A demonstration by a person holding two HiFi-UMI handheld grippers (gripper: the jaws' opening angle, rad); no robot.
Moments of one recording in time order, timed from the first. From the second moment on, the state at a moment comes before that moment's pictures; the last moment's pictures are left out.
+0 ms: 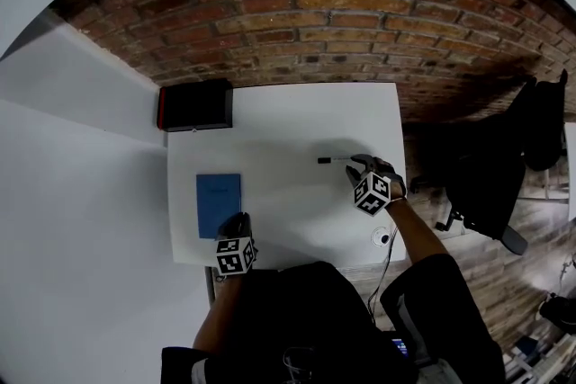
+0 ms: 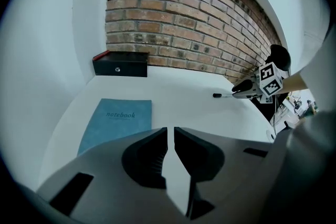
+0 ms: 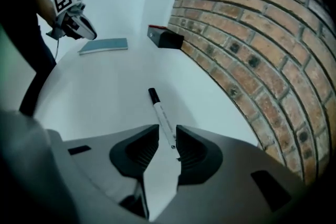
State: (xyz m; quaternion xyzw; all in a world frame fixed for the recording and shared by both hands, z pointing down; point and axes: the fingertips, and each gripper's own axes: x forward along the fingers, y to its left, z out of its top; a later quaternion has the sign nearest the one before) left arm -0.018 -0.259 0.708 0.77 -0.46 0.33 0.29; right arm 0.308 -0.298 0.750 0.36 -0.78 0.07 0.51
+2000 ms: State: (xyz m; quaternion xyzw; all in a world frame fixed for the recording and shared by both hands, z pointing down) left arm -0.019 -0.251 0.708 0.77 -0.47 0.33 0.29; right arm 0.304 -0.318 0.745 0.32 -0.78 0.10 0.52
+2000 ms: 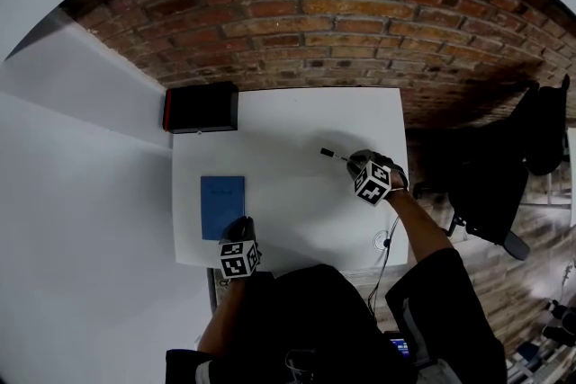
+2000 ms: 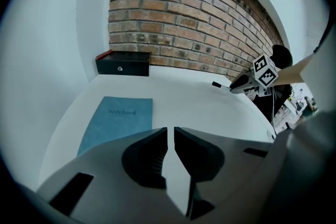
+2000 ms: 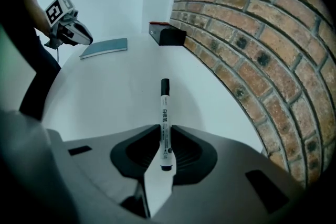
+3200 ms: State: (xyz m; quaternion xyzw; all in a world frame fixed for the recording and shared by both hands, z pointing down) left arm -0.080 -0.269 0.699 0.85 -0.36 0.30 0.25; right arm 0.184 -0.264 0.686 0.42 -0.74 0.12 0.52
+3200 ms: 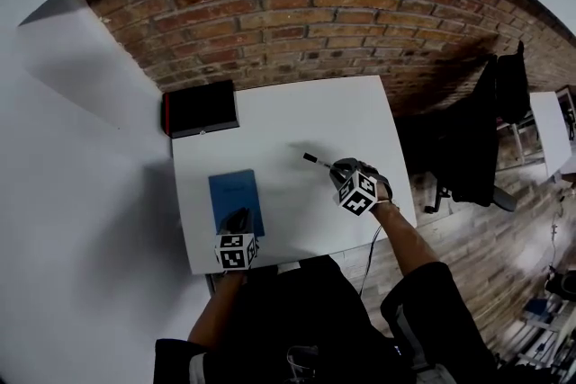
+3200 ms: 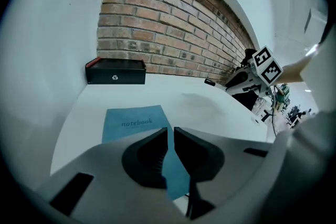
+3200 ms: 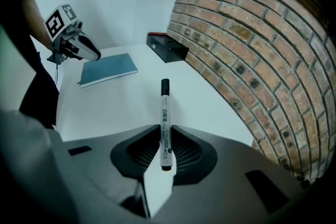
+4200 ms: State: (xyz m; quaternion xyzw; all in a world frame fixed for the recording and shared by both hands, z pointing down) left arm -0.140 -0.262 0.698 0.88 -0.30 0.28 0.22; right arm 0.037 -0.234 0.697 0.54 -0.70 0.27 0.37
